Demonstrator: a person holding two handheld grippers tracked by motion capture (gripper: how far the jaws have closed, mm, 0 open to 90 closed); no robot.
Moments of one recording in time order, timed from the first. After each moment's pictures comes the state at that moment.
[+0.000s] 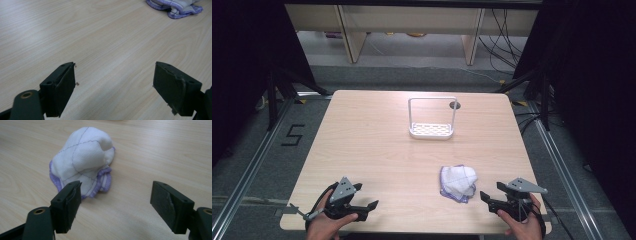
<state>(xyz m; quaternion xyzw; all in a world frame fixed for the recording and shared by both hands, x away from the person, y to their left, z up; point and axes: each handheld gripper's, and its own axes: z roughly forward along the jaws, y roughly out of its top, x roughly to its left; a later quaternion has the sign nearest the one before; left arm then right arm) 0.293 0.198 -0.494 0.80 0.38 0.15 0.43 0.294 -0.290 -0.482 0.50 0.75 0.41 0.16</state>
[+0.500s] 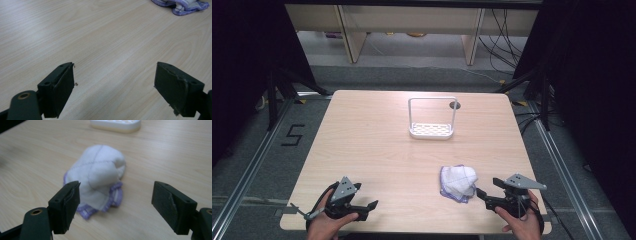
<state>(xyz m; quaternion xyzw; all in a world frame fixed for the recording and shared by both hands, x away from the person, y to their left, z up) 0.294 0.199 -0.493 0.81 0.38 0.16 0.41 0.299 -0.279 -0.468 0.48 0.74 0.45 0.14</state>
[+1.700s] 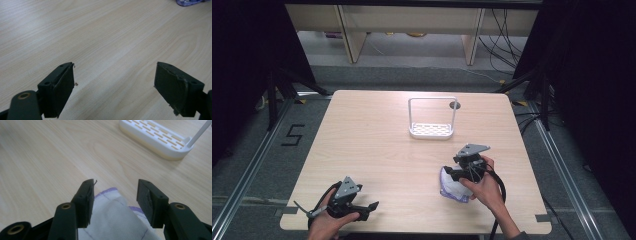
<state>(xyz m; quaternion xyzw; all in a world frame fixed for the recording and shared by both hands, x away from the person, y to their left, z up) 0.299 0.198 -0.501 0.83 0.38 0.14 0.39 0.387 -0.185 -0.453 0.37 0.85 0.35 0.14</state>
